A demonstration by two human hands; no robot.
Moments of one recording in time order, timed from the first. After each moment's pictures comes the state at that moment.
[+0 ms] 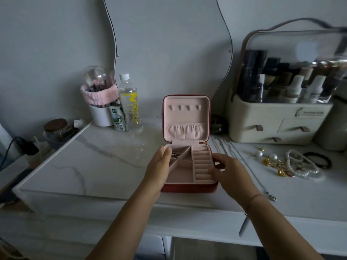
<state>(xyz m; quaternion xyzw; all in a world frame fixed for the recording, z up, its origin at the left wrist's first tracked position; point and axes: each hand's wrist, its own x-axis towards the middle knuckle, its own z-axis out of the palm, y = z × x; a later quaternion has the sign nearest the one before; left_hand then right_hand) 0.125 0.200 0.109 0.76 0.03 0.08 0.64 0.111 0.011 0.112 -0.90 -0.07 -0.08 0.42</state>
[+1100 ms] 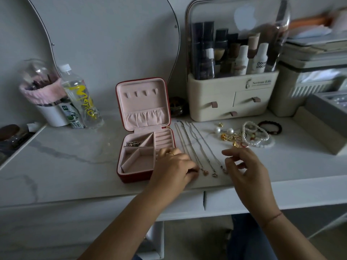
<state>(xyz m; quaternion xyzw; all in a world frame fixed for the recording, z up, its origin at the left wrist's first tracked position) 0.099 0.095 0.094 0.91 -0.34 0.17 0.16 0.039 -0.088 0.090 -0.82 0.02 -0.26 0.50</state>
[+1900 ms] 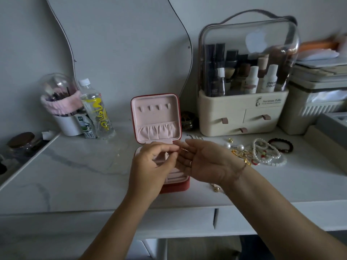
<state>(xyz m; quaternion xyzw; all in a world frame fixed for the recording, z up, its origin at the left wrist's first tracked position) 0.094 0.137 0.142 0.79 -0.17 0.27 0.53 0.108 -0.008 0.177 -0.40 0.13 0.27 0.87</state>
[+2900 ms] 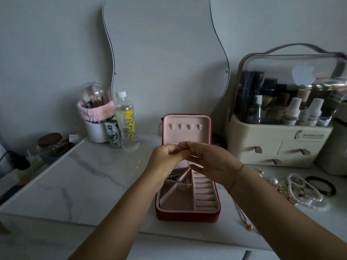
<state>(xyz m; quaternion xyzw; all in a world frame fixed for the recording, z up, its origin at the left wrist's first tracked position) 0.166 0.178 0.165 0.74 -0.04 0.06 0.67 0.176 0.041 0.186 -0.62 -0.01 0.18 0.76</state>
